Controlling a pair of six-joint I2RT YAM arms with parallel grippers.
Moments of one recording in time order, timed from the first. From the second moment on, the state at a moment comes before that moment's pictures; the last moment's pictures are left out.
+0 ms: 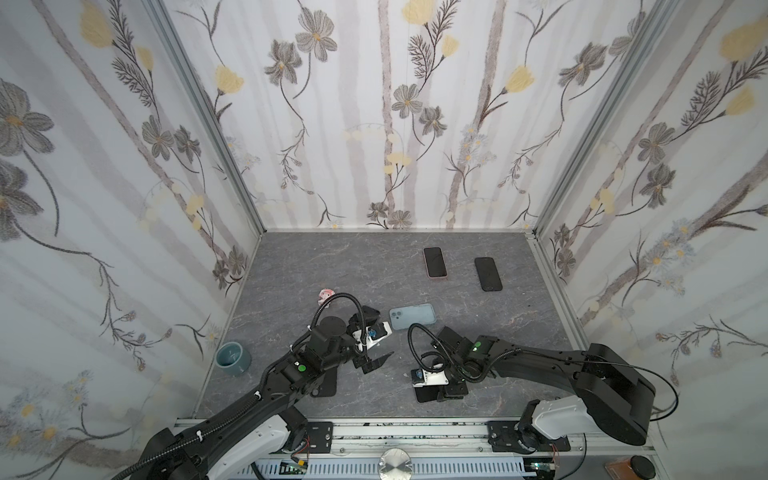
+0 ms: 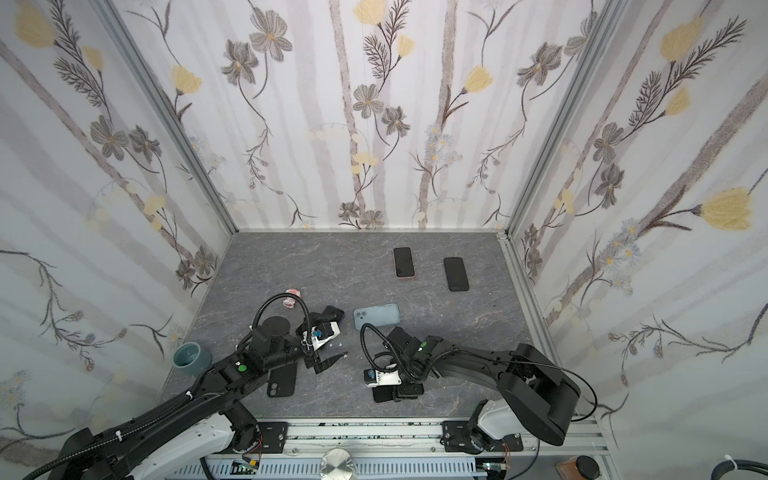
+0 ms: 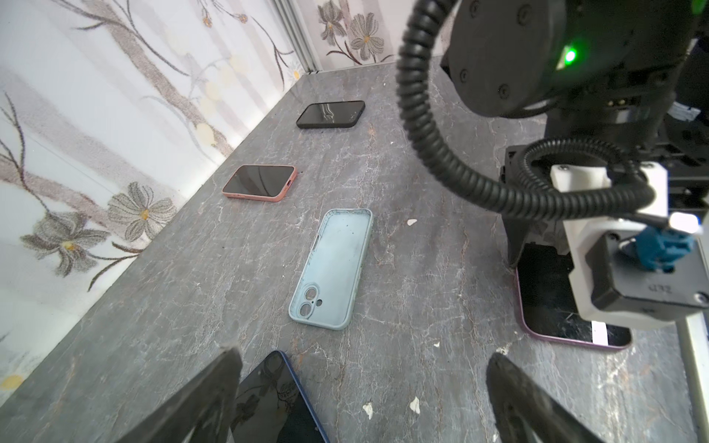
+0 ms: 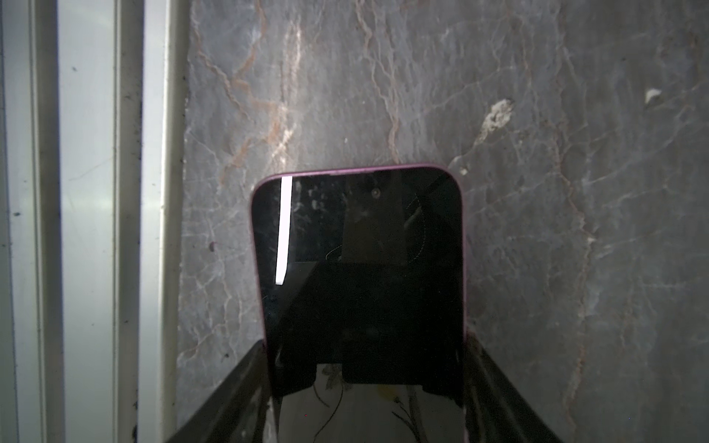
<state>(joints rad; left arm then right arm) -0.70 0.86 0.42 0.01 0.27 0.45 0.92 1.41 0.64 -0.54 -0.24 -0.75</state>
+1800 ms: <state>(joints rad) -0.66 1.45 1.17 -0.32 0.62 -0.63 0.62 1.16 0.92 -0.38 -0.36 -0.46</state>
